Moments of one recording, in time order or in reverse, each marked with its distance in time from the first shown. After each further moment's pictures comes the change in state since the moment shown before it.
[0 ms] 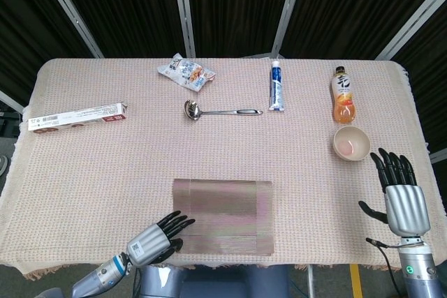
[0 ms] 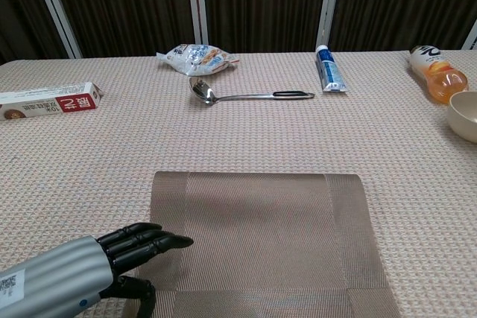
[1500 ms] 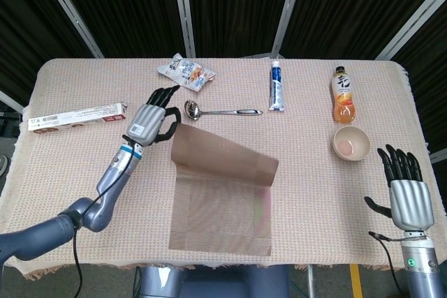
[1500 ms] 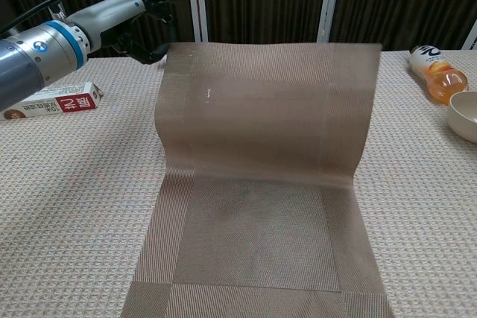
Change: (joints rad) left arm -0.423 0.124 -0.654 -0.049 -0.621 -0.418 0.036; right arm 0.016 -0.007 0.029 0.018 0.088 -0.048 -0.036
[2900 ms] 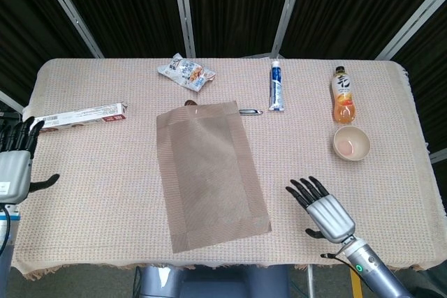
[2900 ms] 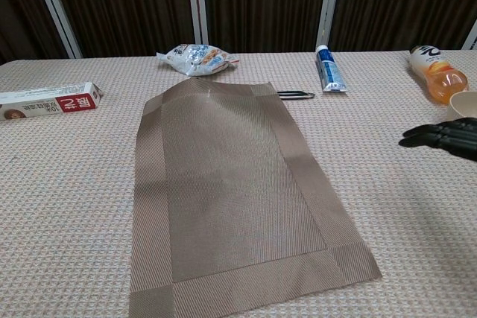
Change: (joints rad) left arm 0.564 0.634 0.233 -0.843 -0.139 0.551 0.486; right arm 0.192 -0.077 -0.176 0.015 -0.293 -0.318 -0.025
